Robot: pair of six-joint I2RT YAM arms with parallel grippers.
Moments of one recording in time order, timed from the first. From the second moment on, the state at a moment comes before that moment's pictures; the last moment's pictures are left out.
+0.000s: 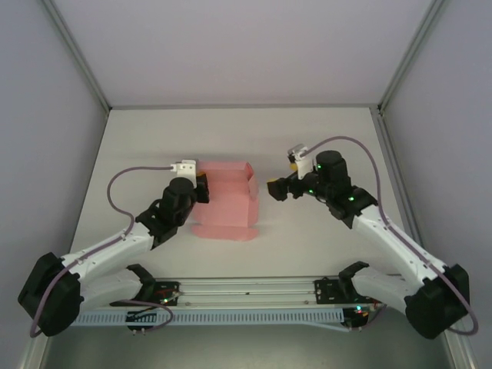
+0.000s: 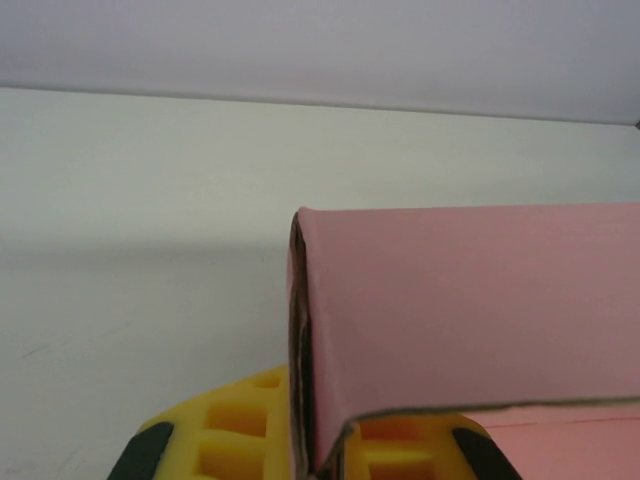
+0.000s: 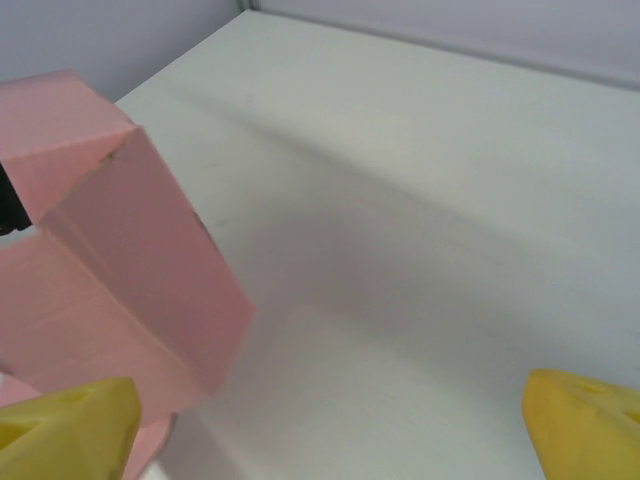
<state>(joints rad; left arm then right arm) -0.74 1.06 0.54 0.15 -0.41 -0.36 0.48 1.01 0.80 -0.27 -0.34 0.04</state>
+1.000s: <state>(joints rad) -0.74 1.05 0.54 0.17 -0.37 -0.36 0.65 1.31 0.96 -0.25 -0.47 -0.08</state>
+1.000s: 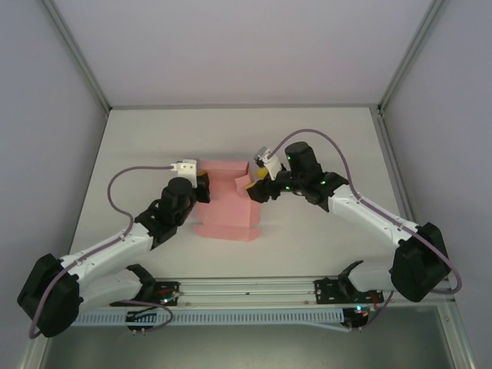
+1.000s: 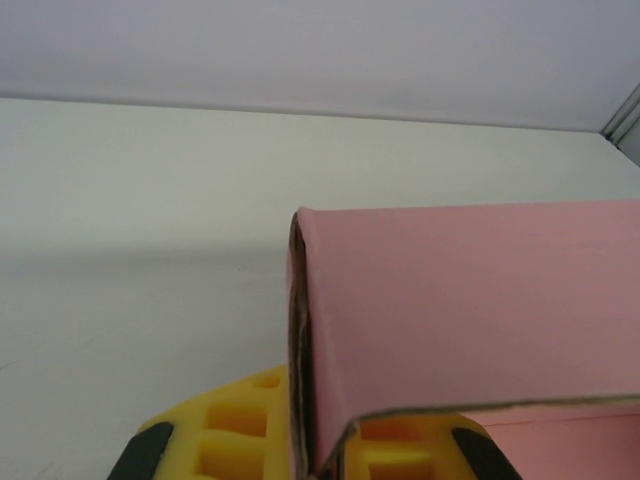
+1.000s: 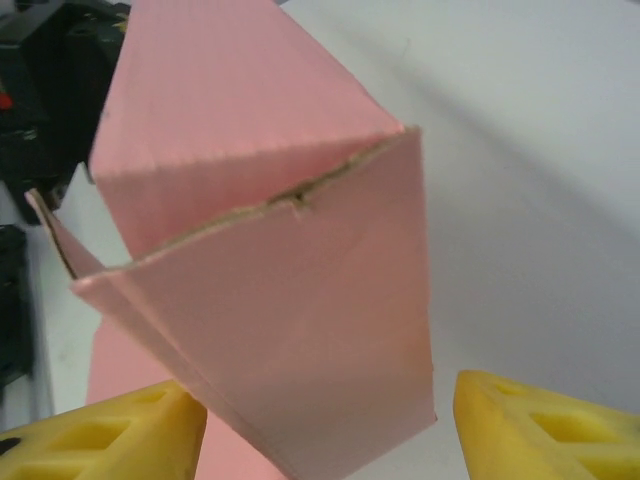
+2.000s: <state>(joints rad) -0.76 1.33 0.83 -0.13 -0.58 -0.64 0.95 1.65 1.12 -0.07 0.80 0.17</state>
